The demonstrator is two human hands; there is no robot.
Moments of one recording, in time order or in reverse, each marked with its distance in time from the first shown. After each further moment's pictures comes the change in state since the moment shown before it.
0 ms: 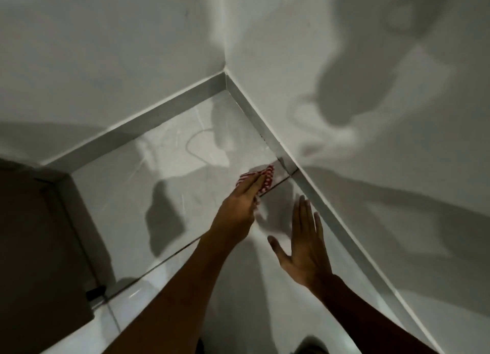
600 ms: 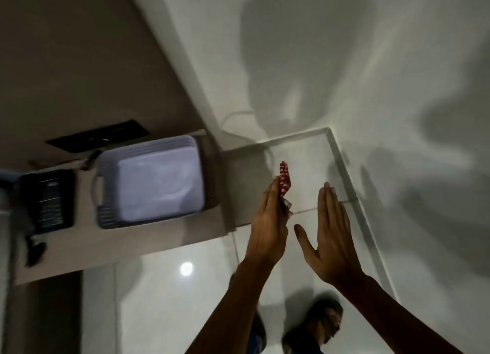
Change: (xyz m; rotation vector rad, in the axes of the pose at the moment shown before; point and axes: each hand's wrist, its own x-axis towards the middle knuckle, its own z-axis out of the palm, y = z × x) left_hand -0.325 0.233 -0.324 -0.400 0.583 -0.298; right_hand -0.109 -0.313 -0.394 0.210 -0.013 -0.467
